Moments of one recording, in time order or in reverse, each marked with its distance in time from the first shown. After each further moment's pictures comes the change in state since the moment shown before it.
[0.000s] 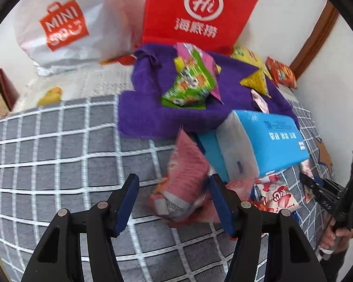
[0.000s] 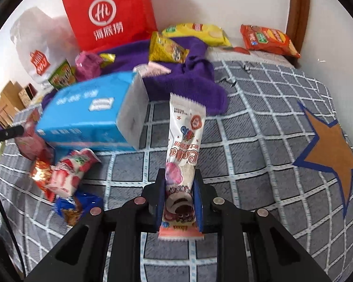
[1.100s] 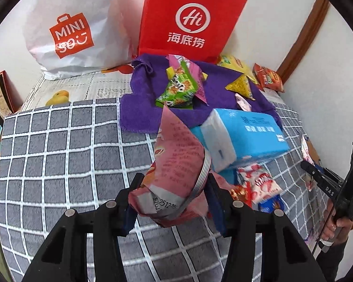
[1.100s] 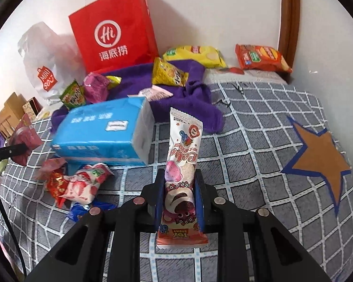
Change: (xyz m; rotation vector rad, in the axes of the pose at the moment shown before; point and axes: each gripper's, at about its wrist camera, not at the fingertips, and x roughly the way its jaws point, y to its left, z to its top) left arm -0.047 -0.002 -0.027 0.014 -0.073 -0.033; right arm -0.050 0.003 -0.001 0.020 -0.140 0.006
